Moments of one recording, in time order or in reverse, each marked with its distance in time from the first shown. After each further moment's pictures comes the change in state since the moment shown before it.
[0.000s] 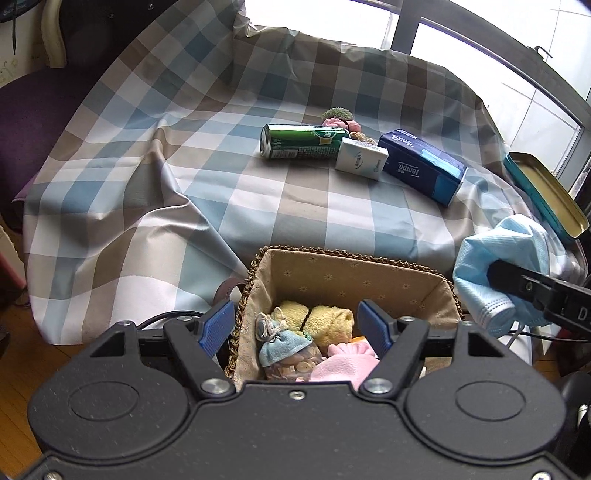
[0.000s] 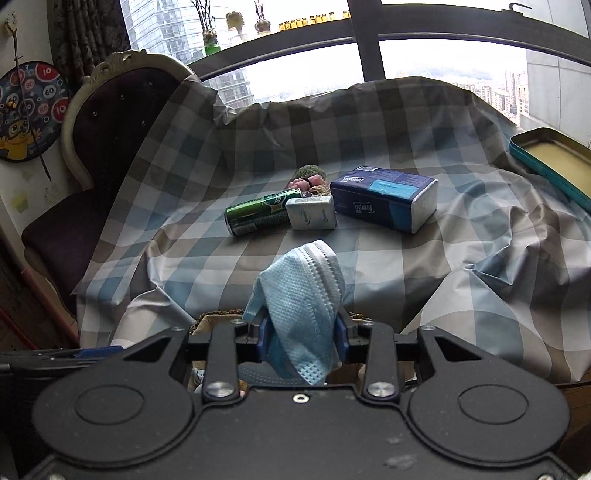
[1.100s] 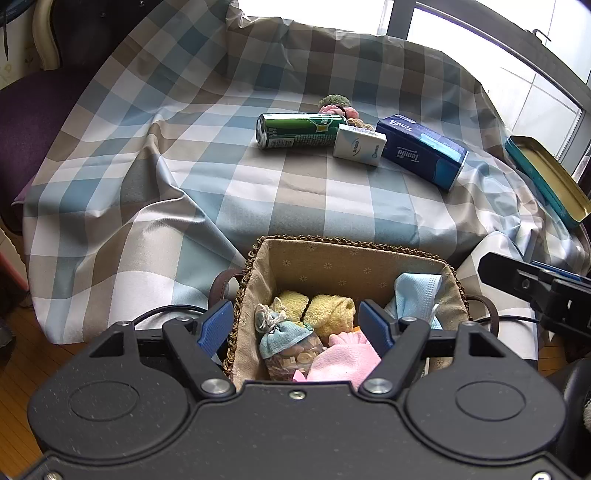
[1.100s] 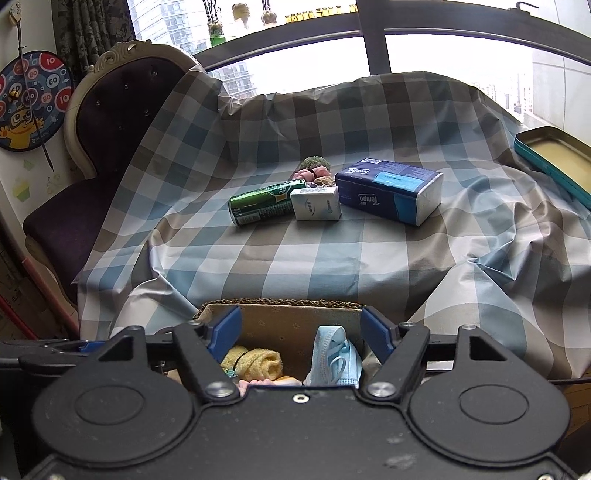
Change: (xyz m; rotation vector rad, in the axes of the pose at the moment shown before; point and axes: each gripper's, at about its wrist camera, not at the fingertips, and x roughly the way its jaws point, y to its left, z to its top) left arm 0.003 -0.006 -0.002 0.033 0.030 0.015; right arm -0.001 0.001 -0.005 -0.011 0.019 -0.002
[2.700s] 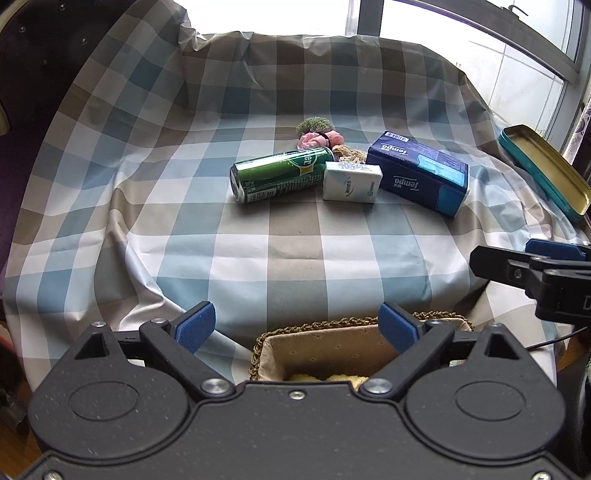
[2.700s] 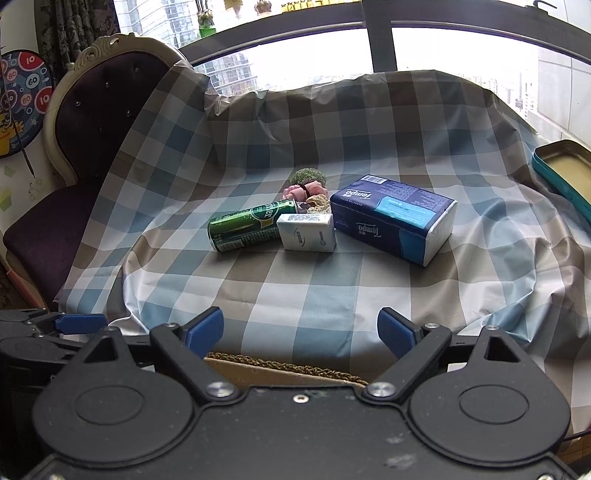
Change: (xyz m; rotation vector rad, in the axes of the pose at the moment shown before) left arm 0.044 0.000 0.085 0.161 0.020 -0.032; right arm 0.069 -0.014 0.074 -0.013 0.036 -0.015
